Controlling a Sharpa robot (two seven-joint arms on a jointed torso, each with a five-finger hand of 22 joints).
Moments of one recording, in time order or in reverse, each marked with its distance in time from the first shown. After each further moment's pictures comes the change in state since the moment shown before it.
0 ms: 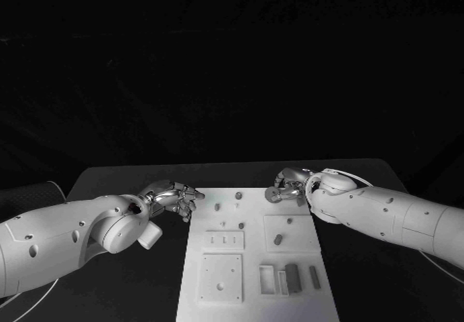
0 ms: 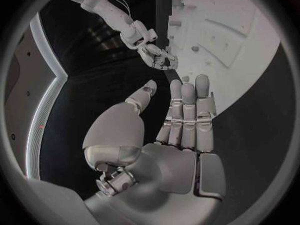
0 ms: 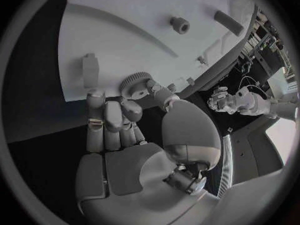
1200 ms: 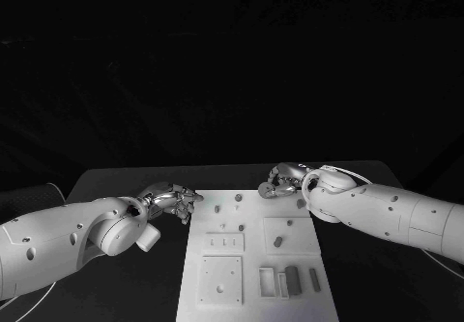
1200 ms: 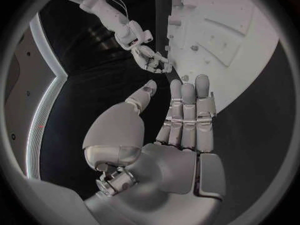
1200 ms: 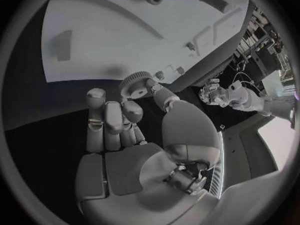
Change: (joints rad) left arm 0.000 -0.007 0.000 0.002 -0.001 -0.001 -0.001; left_hand 0.000 0.000 0.000 0.000 0.000 0.000 0.000 0.000 0.002 0.000 0.000 -0.004 0.000 0.000 0.000 0.000 0.000 0.000 0.000 0.000 0.000 0.000; right arm 0.036 -0.030 0.002 0.106 -0.005 -0.045 -0.004; right_hand -0.015 0.033 0.012 -0.043 0.048 0.033 -0.014 0.014 -0.006 0.010 -0.010 0.000 -0.003 0.016 -0.008 0.008 0.010 0.000 0.003 -0.002 0.009 0.000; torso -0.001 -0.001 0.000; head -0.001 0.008
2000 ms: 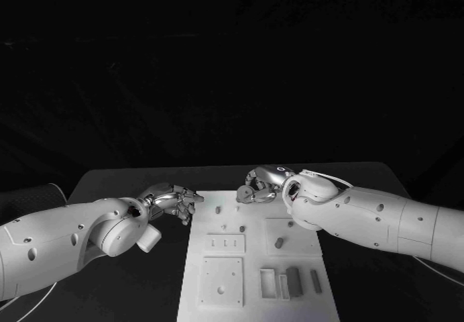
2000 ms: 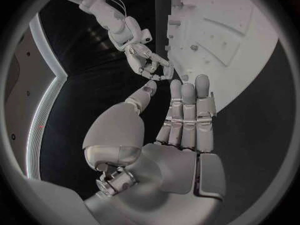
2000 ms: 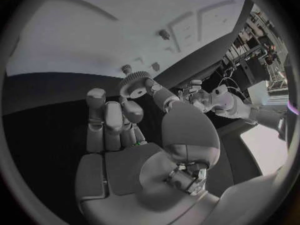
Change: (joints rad) left arm 0.000 -0.002 0.000 0.001 0.000 -0.001 0.000; left_hand 0.000 0.000 0.000 0.000 0.000 0.000 0.000 0.000 0.000 0.001 0.000 0.000 0.000 0.000 0.000 0.000 0.000 0.000 0.000 0.000 0.000 0.001; right arm 0.001 0.049 0.000 0.110 -0.108 -0.054 -0.008; right_hand 0.000 0.008 0.000 -0.014 0.018 0.001 -0.001 0.000 -0.005 0.007 -0.007 0.000 -0.002 0.009 -0.006 0.000 0.002 0.000 0.005 -0.002 0.004 0.000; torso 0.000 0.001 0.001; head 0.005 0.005
